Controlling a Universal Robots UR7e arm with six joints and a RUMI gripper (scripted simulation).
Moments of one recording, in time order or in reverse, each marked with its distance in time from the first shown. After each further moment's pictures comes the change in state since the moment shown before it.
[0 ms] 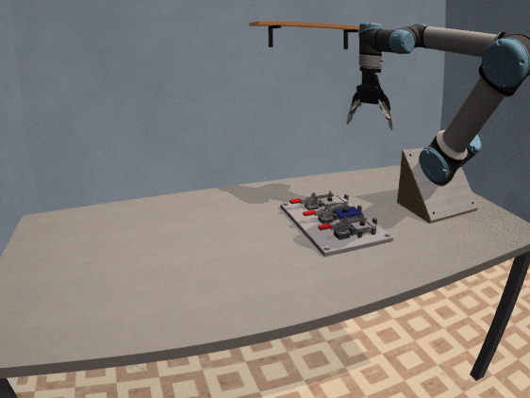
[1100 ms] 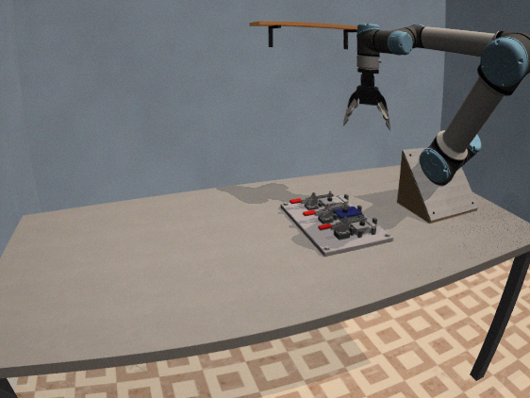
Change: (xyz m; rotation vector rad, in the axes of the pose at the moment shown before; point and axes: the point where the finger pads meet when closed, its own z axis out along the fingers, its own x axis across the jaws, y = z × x) arm -0.009 0.003 0.004 0.002 -0.001 -0.168
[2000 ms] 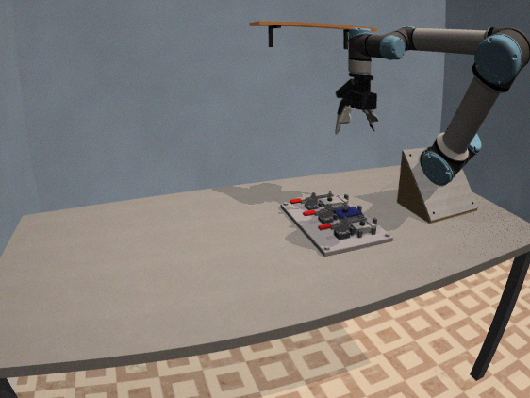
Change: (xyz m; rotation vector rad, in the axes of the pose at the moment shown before) arm -0.039 0.013 0.017 0.003 -0.001 -0.681
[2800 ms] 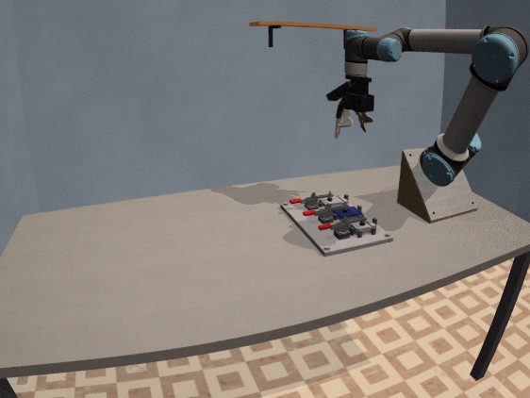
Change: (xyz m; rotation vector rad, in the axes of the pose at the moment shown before) arm -0.016 -0.003 0.008 0.000 0.000 -0.292
